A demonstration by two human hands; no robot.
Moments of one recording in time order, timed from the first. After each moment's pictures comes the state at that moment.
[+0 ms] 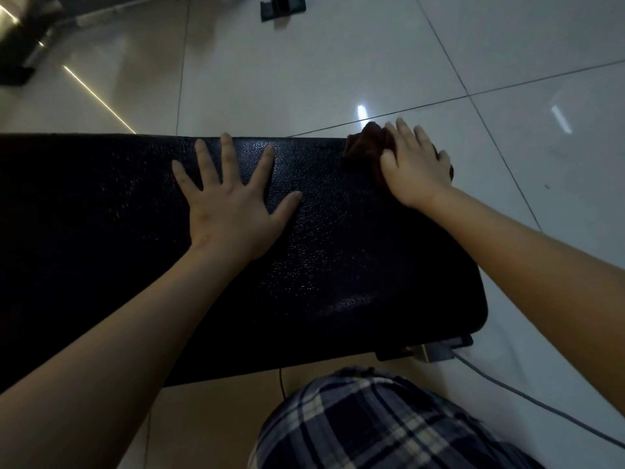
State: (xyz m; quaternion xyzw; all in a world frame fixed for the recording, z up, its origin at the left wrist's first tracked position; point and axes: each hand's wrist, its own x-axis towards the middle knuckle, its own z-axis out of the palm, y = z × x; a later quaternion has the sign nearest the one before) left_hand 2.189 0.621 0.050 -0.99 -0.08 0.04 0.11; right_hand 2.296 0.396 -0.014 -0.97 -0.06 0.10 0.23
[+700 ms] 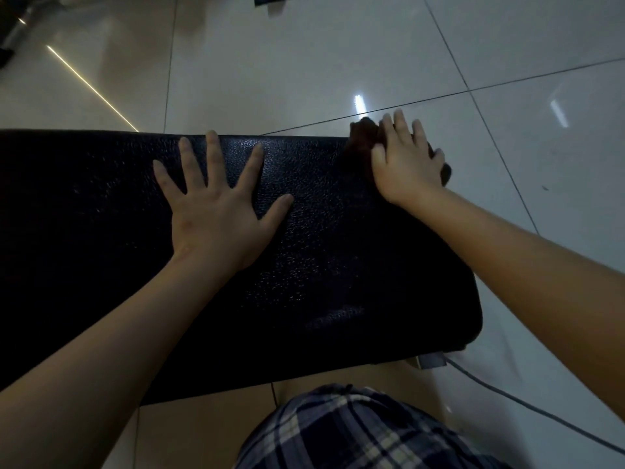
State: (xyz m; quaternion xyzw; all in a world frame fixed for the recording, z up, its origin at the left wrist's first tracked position) left_hand 2.188 0.621 0.048 -0.99 -0.09 0.03 0.11; right_hand 2.301 0.407 -0.012 -0.97 -0.04 0.11 0.23
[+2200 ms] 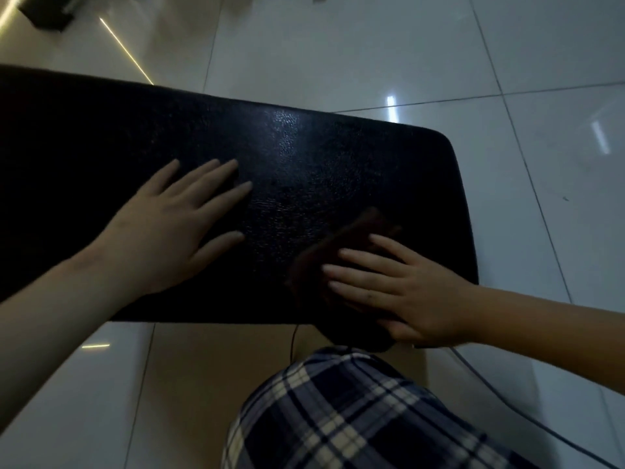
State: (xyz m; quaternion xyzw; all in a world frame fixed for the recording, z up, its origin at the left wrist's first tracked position) left_hand 2.097 0.684 0.088 -0.98 0.14 0.06 0.11; right_hand 2.156 0.351 -0.015 -0.75 -0.65 0.01 0.05
